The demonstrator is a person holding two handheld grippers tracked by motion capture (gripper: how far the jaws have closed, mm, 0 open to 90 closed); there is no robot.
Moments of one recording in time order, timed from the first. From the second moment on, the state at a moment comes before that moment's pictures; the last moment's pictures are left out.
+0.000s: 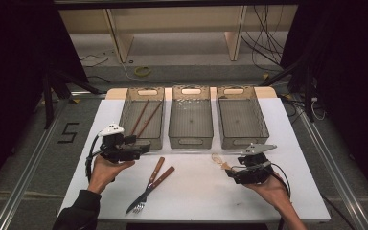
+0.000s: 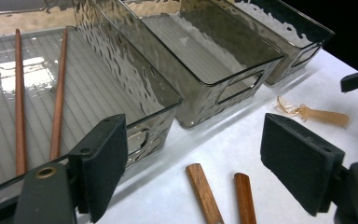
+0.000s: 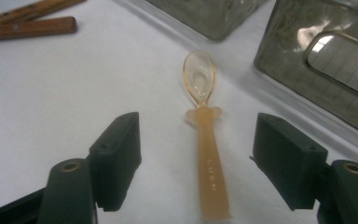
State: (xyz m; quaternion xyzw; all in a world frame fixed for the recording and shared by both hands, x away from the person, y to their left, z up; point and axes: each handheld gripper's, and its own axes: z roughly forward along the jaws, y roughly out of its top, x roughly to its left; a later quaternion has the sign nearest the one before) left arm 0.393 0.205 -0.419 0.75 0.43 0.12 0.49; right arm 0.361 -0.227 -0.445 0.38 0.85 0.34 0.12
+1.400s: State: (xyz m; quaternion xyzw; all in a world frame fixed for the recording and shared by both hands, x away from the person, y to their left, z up) left arm 0.354 0.193 -0.452 0.75 0.42 0.12 0.50; right arm 0.389 -0.220 -0.460 0.38 0.90 0.21 0.06
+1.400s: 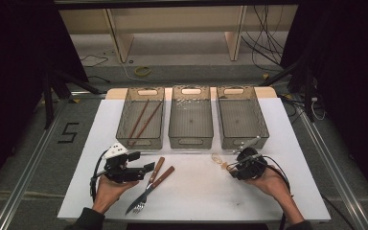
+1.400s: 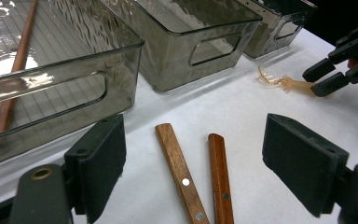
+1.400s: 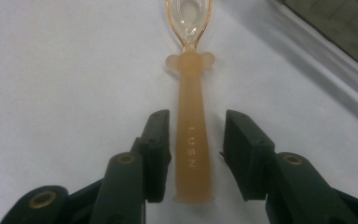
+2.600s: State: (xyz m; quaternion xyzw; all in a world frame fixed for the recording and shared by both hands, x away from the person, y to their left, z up) left arm 0.350 0.190 -0.460 0.76 0.41 0.13 0.49; right arm 0.380 -0.209 -0.427 0.35 0.90 0.25 0.08
